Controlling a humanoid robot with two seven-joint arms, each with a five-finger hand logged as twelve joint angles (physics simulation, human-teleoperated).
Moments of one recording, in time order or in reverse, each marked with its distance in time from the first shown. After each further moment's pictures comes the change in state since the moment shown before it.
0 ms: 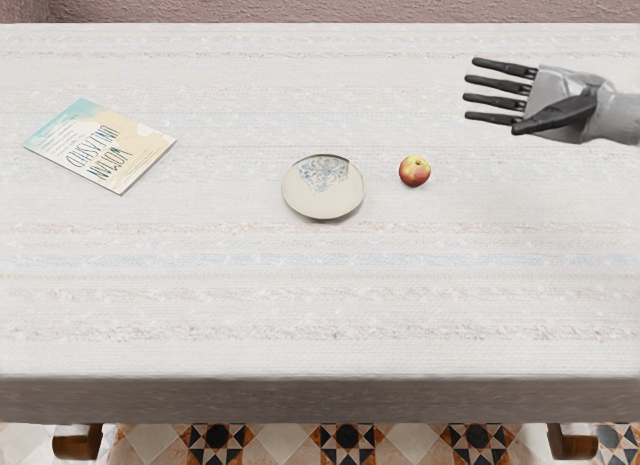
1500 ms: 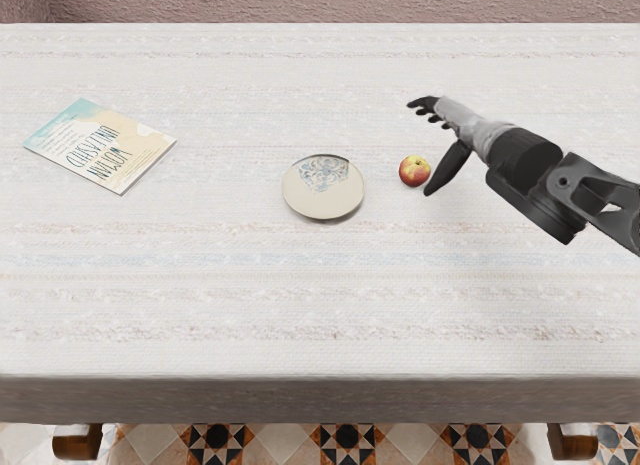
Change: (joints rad) left arm 0.000 0.000 0.000 0.000 0.000 0.000 0.000; right arm 0.075 0.265 -0.219 0.334 -1.332 -0.784 -0.001
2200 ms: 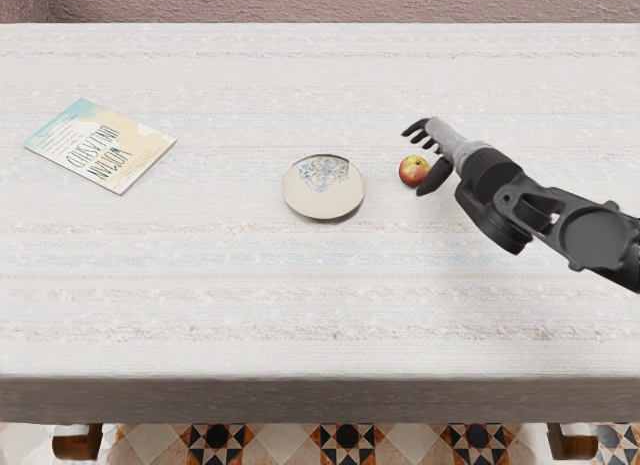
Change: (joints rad) left arm 0.000 0.000 -0.001 0.000 0.000 0.000 0.000; right arm 0.007 0.196 -0.096 -0.285 -0.030 -0.075 0.024
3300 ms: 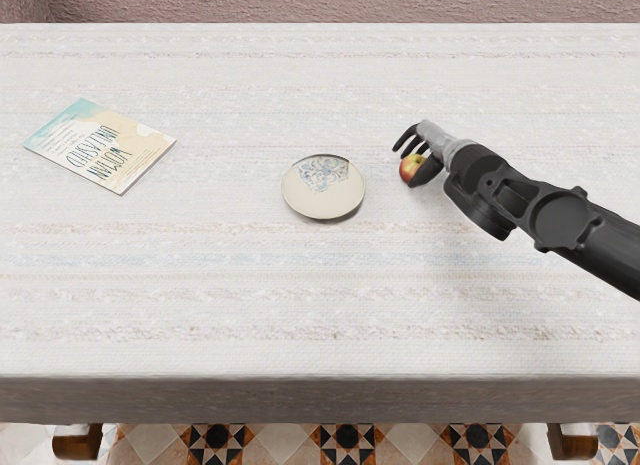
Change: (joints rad) left arm 0.000 0.000 0.000 0.000 0.000 0.000 0.000; right arm 0.043 0.136 -0.030 -0.277 0.074 0.100 0.105
